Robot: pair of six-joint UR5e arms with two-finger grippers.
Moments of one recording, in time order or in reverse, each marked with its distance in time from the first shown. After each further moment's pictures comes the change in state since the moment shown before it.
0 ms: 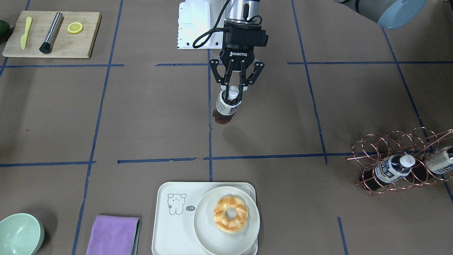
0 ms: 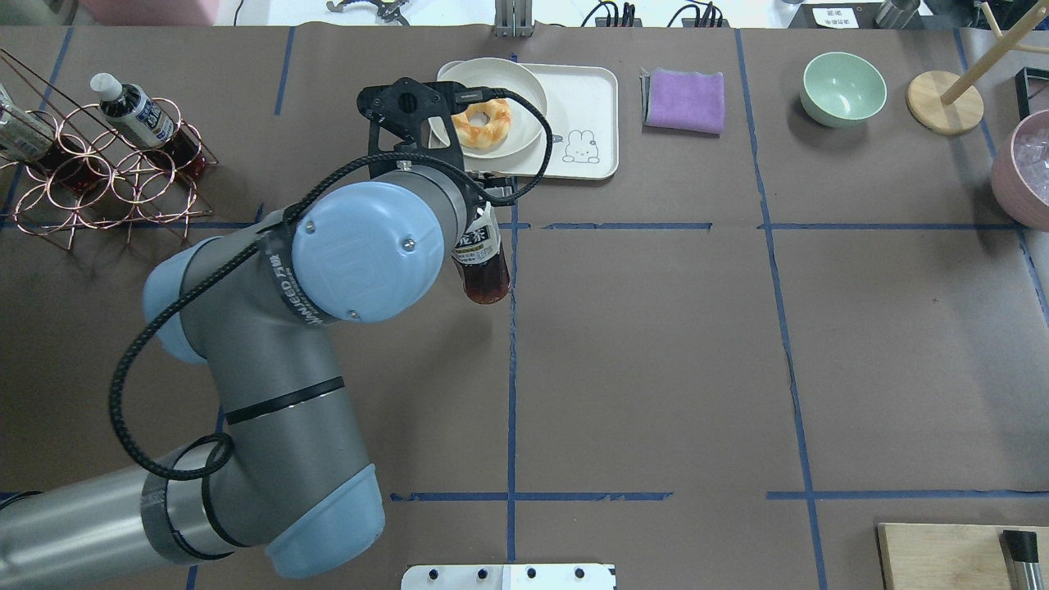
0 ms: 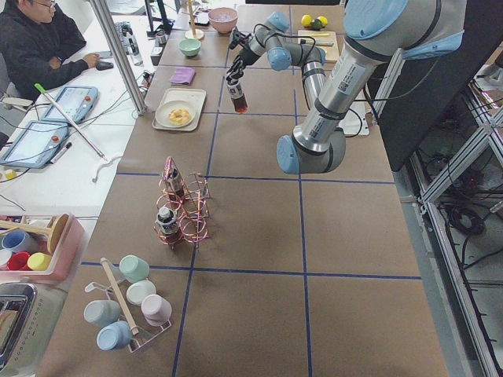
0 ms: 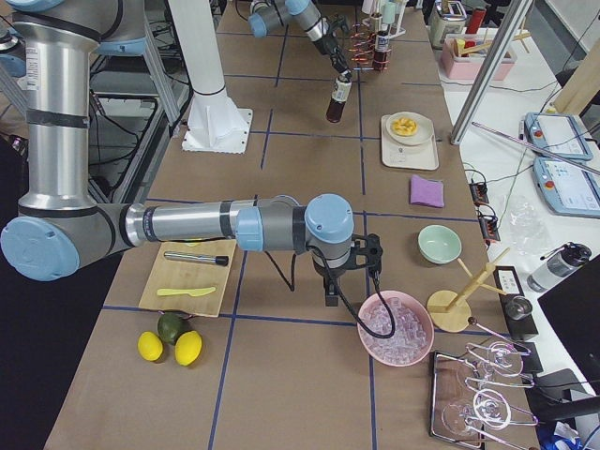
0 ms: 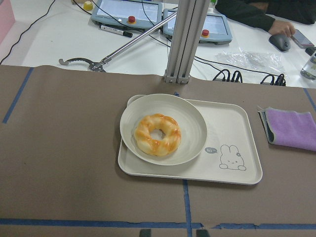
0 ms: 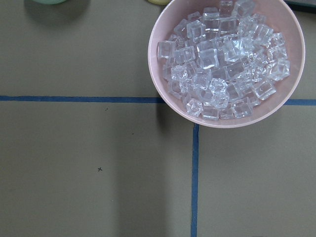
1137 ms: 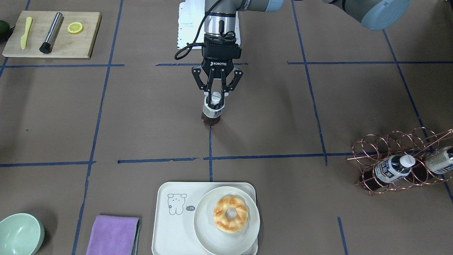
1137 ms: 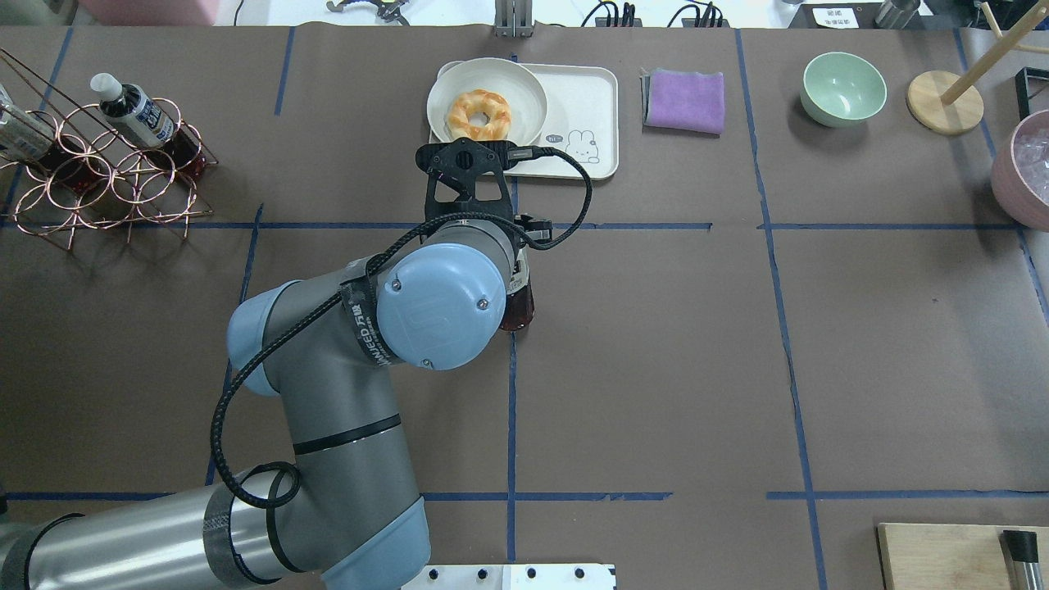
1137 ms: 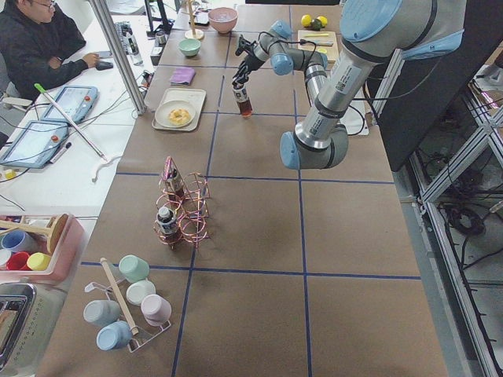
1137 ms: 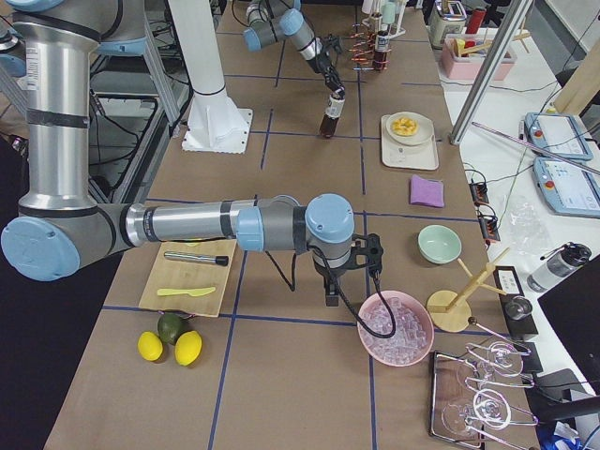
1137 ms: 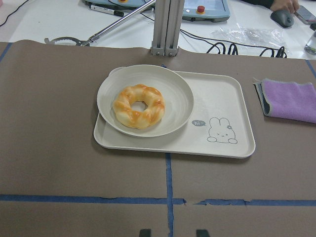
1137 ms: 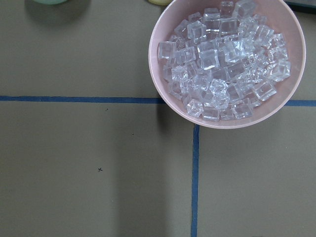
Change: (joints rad) left arm 0.062 -0.021 0.084 -0.053 0.040 -0.032; right arm -0.001 0.002 -0.001 0.000 0.000 -0.001
